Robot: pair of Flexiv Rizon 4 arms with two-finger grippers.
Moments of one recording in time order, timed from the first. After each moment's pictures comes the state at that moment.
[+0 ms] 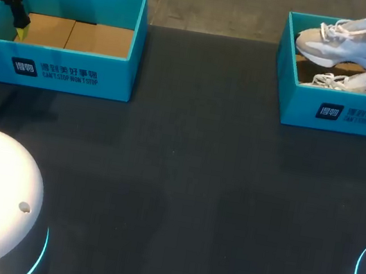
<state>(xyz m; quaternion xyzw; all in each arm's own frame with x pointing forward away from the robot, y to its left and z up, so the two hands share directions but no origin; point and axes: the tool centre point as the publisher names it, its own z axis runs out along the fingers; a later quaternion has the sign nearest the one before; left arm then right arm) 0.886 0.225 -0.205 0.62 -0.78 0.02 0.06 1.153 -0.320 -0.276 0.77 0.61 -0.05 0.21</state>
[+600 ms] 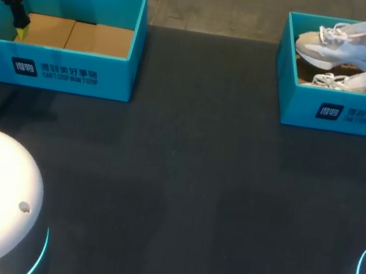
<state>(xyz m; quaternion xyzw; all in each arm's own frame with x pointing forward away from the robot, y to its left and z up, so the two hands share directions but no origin) 0.886 0.225 -0.205 0.62 -0.78 0.02 0.06 1.162 -0.326 -0.294 0.77 0.60 -0.06 0.19</state>
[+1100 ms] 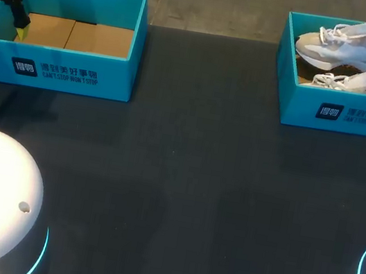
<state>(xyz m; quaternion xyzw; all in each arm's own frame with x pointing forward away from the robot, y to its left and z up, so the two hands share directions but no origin) 0.886 0.225 -0.205 0.62 -0.78 0.02 0.06 1.166 -0.328 -0.301 0.78 0.59 -0.06 0.20</state>
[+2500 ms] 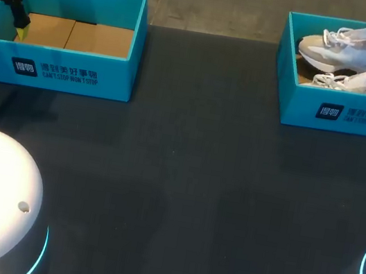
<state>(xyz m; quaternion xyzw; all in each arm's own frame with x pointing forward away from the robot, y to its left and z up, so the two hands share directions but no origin) 0.886 0.225 -0.205 0.62 -0.78 0.02 0.06 1.157 -0.339 -0.317 0.80 0.58 -0.07 0.17</state>
